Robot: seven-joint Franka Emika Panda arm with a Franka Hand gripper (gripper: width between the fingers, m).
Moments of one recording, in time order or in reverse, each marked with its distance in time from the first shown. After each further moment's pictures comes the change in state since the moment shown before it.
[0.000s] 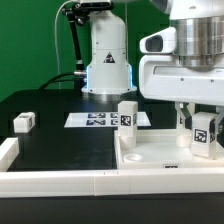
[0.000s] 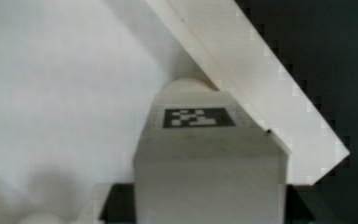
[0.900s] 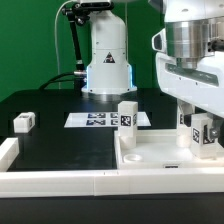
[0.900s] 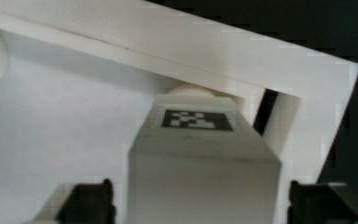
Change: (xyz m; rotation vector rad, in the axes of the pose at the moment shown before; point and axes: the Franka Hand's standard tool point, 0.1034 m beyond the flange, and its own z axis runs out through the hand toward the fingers) arm -0.002 0.000 0.000 0.003 -0.030 0.351
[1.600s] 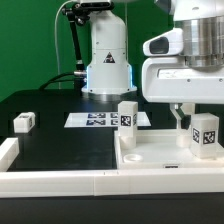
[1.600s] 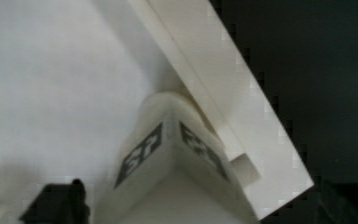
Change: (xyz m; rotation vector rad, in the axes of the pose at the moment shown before) arm -0.009 -0.005 0.001 0.020 0.016 -0.733
